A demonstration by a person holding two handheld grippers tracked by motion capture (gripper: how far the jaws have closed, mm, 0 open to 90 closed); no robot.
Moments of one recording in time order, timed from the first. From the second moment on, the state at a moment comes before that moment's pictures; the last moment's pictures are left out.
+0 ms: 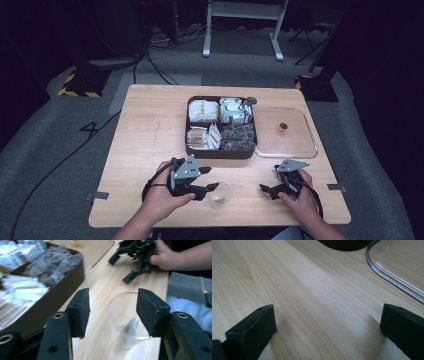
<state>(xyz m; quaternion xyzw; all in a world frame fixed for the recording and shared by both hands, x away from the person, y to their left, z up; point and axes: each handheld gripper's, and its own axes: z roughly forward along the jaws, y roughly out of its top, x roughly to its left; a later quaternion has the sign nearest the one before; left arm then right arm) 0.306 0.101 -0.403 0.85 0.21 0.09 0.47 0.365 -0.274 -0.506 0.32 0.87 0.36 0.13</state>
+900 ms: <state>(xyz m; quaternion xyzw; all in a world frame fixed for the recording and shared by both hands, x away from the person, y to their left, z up) 0.307 0.192 -0.441 0.84 0.38 0.17 0.36 0.367 -0.274 -0.506 0.32 0.87 0.36 0.14</state>
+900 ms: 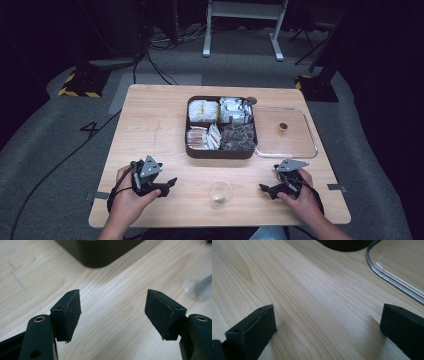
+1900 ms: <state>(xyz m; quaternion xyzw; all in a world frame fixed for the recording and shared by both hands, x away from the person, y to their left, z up) 0.324 0.237 -0.503 0.83 0.43 0.16 0.32 0.365 -0.276 -0.506 0.31 0.87 0.36 0.13</state>
